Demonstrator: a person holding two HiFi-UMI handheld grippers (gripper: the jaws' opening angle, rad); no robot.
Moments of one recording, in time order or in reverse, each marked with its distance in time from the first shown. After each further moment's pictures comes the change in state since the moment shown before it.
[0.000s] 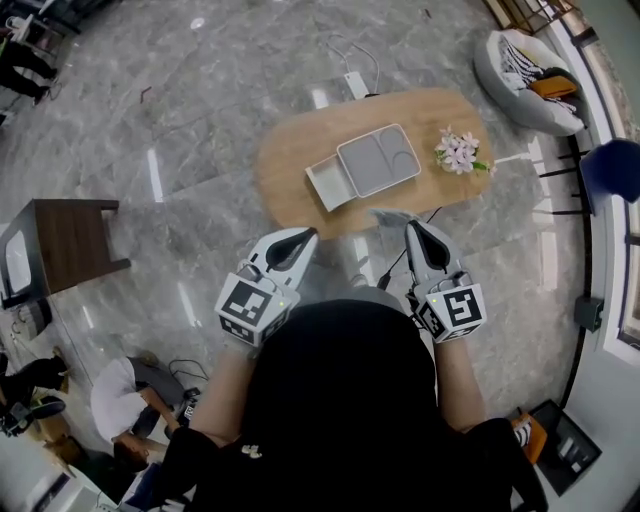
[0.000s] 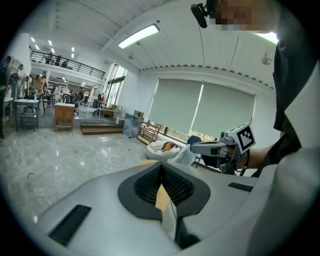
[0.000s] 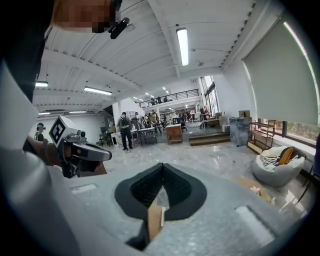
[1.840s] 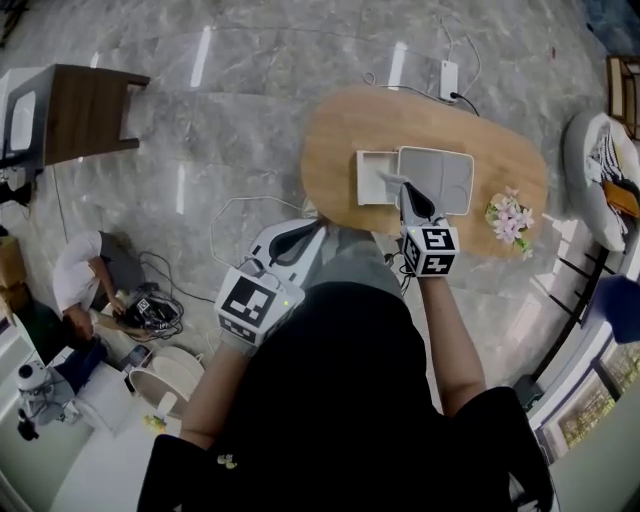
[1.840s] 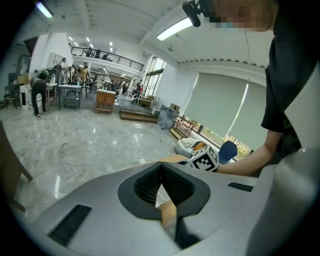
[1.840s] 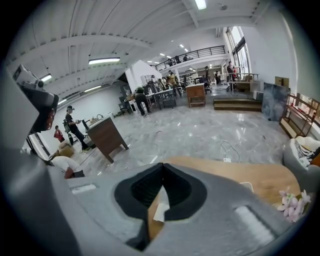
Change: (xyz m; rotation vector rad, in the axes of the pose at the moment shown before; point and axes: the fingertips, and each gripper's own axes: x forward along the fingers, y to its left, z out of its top) left arm 0.019 0.116 -0.027 -0.277 0.082 0.355; right arm 0.268 -0.030 -0.158 -0.053 0.464 0.284
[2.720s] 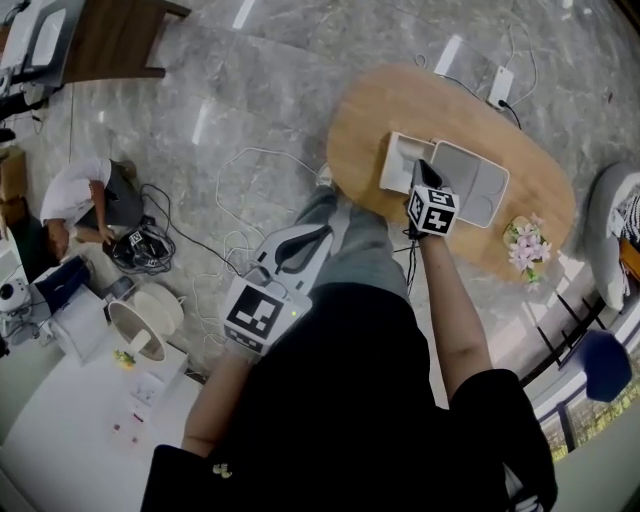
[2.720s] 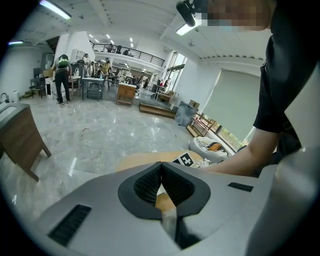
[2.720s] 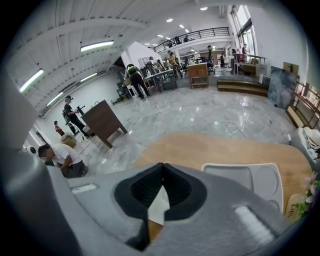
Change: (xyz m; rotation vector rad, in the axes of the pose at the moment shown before) left arm -0.014 -0.010 -0.045 -0.245 0.050 0.223; right arm 0.122 -0.021 -0.095 0.012 0.200 0.027
